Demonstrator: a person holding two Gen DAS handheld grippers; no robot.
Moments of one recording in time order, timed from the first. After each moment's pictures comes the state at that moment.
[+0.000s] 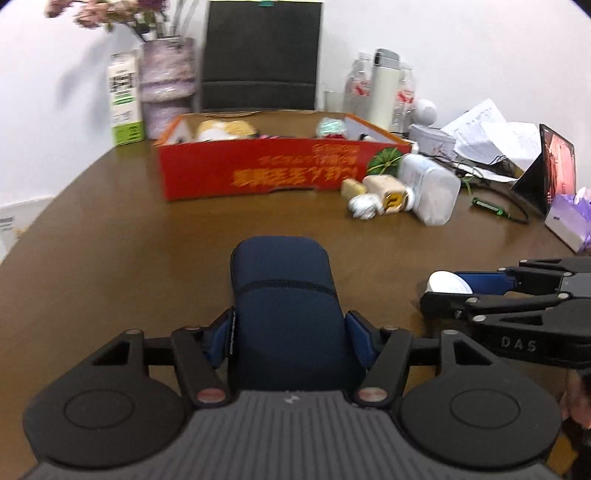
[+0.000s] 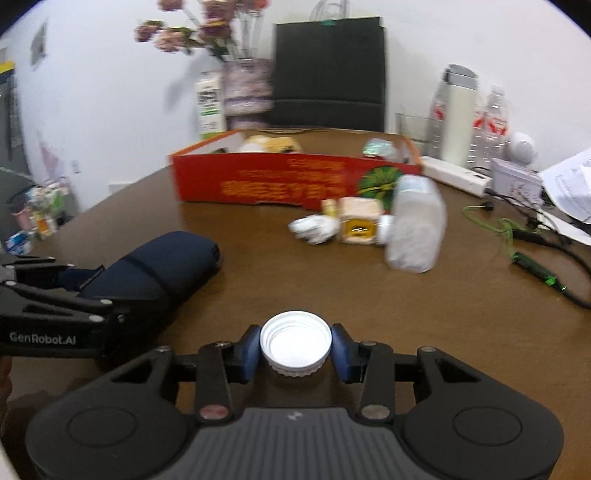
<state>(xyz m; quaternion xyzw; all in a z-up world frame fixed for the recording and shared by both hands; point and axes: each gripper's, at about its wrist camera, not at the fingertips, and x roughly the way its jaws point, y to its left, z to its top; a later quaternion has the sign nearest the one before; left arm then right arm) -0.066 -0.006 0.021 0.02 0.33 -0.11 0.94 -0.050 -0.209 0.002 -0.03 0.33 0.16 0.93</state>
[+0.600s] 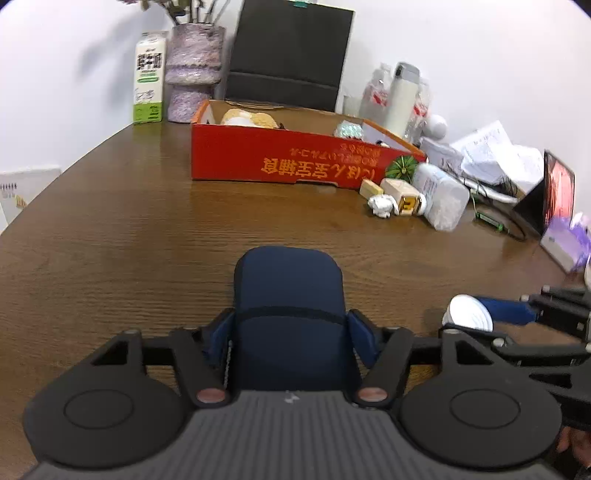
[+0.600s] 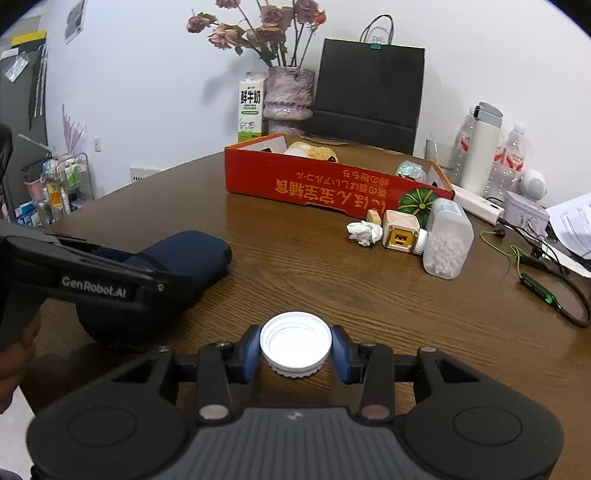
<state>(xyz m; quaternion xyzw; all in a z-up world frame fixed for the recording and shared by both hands) -0.072 0.030 0.016 -0.05 0.34 -0.11 0.93 -0.101 -0.173 0.012 -0.08 0.31 0.16 0.93</state>
